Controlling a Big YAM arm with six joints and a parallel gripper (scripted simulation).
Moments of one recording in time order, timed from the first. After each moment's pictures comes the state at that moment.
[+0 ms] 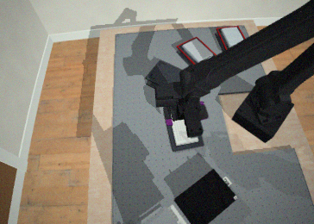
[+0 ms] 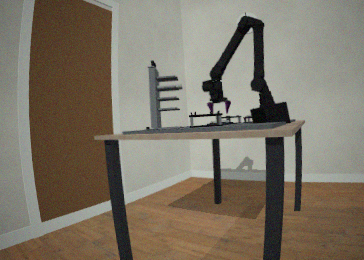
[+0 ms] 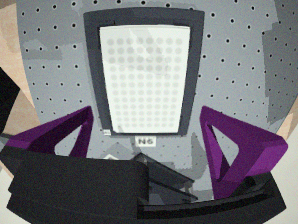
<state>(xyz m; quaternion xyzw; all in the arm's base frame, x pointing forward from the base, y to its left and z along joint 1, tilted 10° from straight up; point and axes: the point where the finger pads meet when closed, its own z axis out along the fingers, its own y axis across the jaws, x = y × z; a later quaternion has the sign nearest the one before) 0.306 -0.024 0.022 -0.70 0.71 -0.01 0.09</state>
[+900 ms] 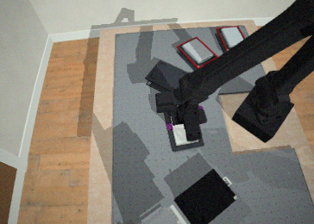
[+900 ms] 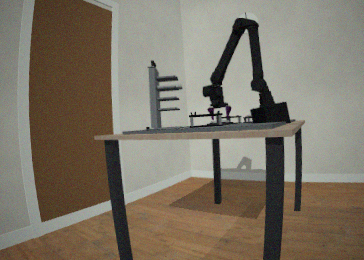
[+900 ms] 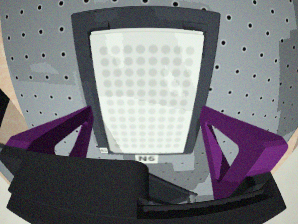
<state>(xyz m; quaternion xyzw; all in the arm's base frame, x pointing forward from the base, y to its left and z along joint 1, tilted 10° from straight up) 0.309 -0.020 -0.011 -0.70 0.71 -0.01 0.09</state>
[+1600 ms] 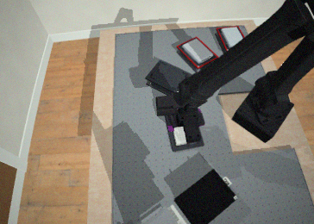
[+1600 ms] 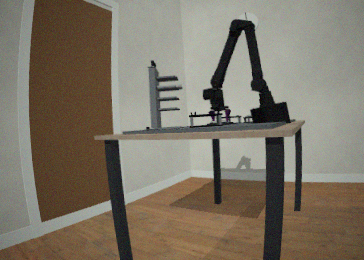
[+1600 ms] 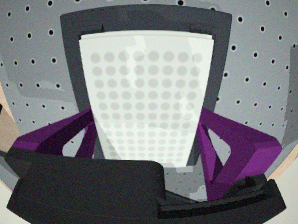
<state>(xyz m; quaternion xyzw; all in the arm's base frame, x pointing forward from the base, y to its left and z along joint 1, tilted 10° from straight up) 0.311 -0.018 -0.030 -0.70 0.71 -0.01 0.09</state>
